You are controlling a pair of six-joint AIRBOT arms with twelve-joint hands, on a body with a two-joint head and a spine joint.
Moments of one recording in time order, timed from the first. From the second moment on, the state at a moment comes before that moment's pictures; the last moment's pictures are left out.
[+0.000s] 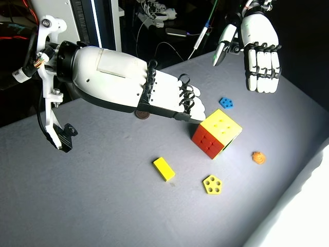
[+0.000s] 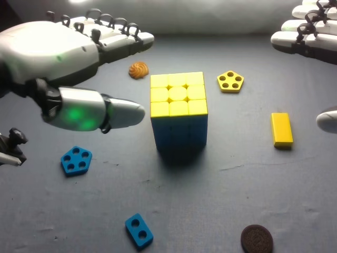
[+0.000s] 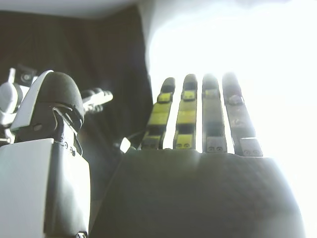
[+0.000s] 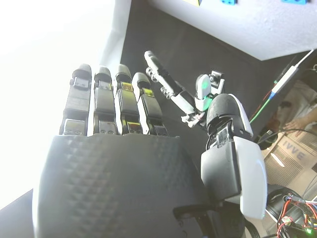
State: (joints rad) left arm 0.28 -0.70 0.80 0.06 -0.20 0.89; right arm -0.52 -0.52 0.75 -0.33 0.64 -0.79
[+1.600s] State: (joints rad) left arm 0.29 -1.09 0.84 -1.56 -0.66 2.36; right arm -0.52 -0.52 0.75 -0.34 0.64 -0.80
